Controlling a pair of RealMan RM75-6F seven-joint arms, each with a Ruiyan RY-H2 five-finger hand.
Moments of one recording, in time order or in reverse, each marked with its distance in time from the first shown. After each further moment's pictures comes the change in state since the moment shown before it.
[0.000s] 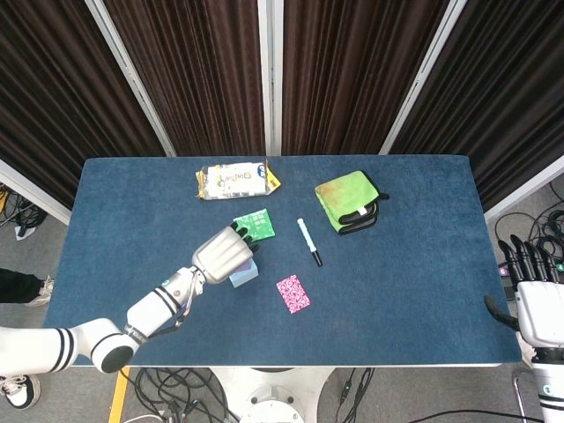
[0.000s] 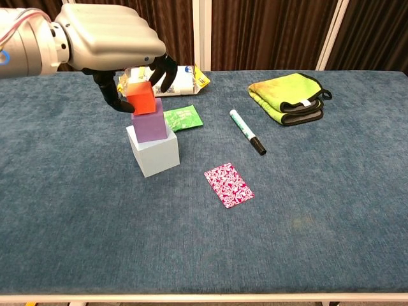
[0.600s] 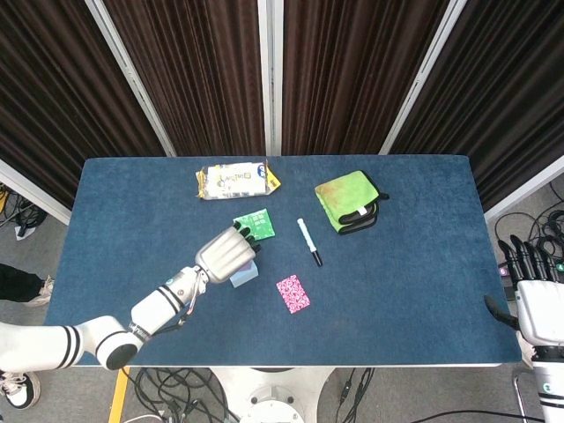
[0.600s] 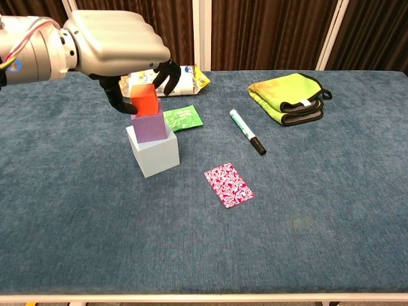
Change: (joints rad) left arm -0.011 -0.031 0.014 0.045 0.024 -0.002 0.005; right arm 0.004 0.002 0.003 0.006 0.014 -0.015 0.007
